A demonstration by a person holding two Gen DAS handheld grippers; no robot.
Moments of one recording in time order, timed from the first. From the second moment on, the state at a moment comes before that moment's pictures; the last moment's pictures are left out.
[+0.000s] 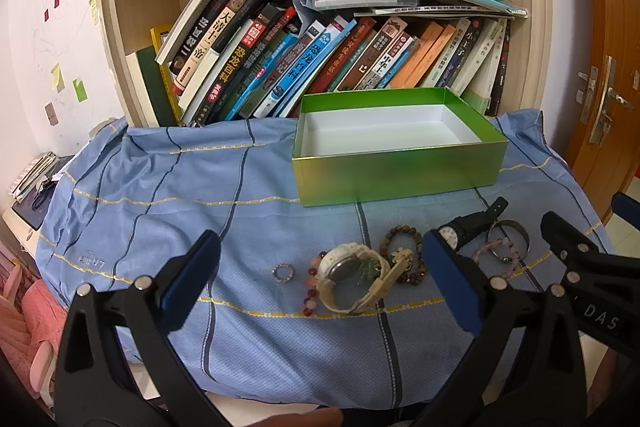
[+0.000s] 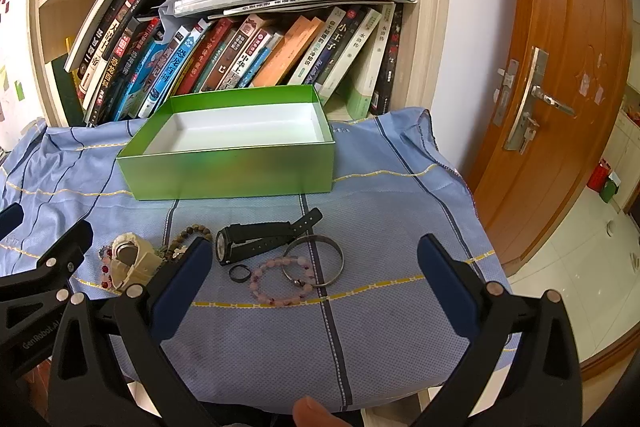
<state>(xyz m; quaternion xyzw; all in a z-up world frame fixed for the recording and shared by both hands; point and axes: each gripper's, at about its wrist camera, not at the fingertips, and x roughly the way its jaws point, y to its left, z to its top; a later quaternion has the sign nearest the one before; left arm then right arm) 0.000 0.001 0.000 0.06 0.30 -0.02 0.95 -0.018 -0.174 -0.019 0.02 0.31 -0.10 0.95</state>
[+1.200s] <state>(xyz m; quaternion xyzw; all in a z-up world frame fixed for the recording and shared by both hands) 0.005 -0.002 -0.009 0.06 0.31 -0.02 0.95 -0.013 -0.171 -0.021 0.02 0.32 -0.10 0.94</state>
